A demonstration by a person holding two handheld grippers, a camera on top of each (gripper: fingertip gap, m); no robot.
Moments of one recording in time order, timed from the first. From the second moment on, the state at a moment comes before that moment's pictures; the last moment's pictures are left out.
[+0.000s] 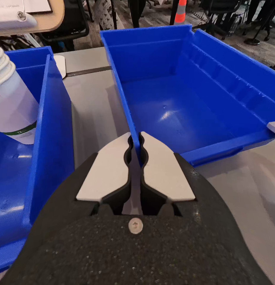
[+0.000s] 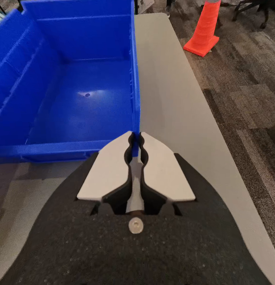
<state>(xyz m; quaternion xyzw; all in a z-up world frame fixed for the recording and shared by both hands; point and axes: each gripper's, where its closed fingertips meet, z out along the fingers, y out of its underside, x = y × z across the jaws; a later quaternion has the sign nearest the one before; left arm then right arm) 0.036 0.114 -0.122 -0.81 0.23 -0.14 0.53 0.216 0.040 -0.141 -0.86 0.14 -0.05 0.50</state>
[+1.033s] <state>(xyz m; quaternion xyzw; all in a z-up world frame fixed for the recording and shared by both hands) -0.253 0.156 -0.131 -0.85 0.16 -0.13 0.48 -0.065 0.109 -0.121 -0.84 0.06 -0.03 0.54</state>
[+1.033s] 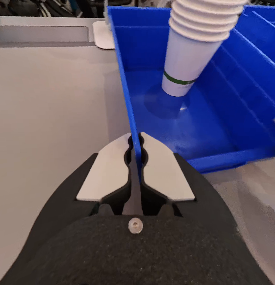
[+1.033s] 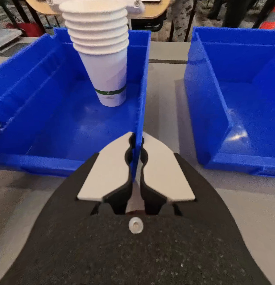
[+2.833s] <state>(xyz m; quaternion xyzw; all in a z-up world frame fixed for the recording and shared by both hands) -0.419 0.111 -0.036 -0.80 0.13 -0.17 0.56 0.012 0.017 -0.063 -0.79 -0.06 -0.01 0.61</state>
